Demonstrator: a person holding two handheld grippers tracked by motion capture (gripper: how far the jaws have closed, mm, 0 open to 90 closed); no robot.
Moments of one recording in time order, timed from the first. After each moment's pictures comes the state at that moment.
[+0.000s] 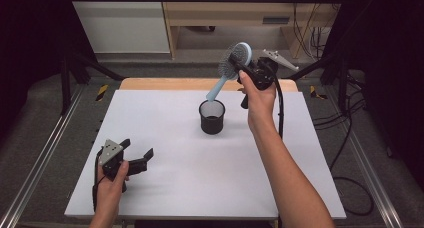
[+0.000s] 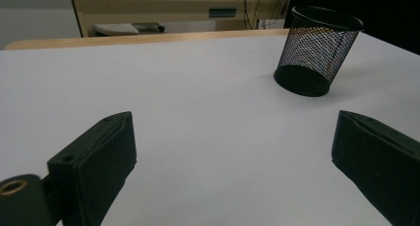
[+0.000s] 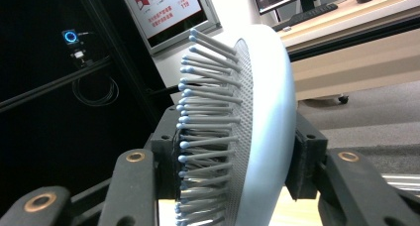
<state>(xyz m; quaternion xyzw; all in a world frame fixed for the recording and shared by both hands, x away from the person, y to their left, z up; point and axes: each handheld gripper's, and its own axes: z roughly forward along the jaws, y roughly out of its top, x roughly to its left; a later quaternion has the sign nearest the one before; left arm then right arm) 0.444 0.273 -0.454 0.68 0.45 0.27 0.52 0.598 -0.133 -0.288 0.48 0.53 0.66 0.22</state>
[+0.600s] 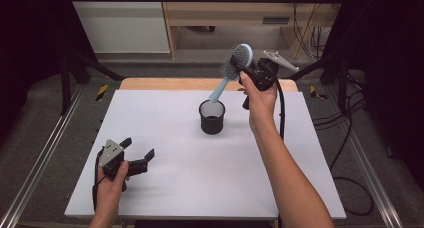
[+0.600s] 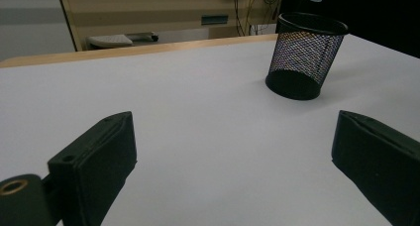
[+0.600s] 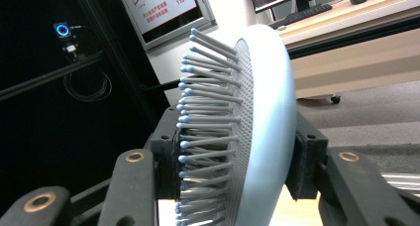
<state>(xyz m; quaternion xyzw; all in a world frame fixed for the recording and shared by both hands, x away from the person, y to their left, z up) 0.442 0.272 -0.451 0.68 0.42 0.28 0.53 0.599 -0.136 -0.292 0.48 0.54 0.65 0.23</state>
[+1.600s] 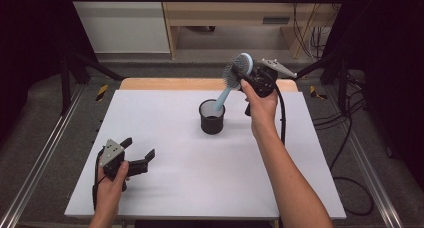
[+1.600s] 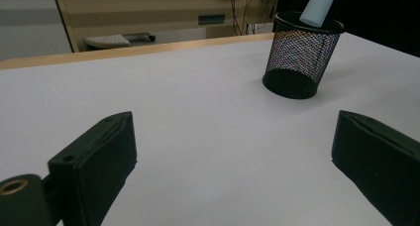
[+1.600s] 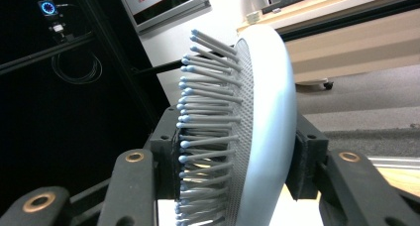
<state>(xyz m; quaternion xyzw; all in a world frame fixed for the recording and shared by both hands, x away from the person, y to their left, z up) 0.442 0.271 -0.450 0.68 0.42 0.28 0.53 0.599 -0.142 -0.314 0.49 0.56 0.63 0.23</state>
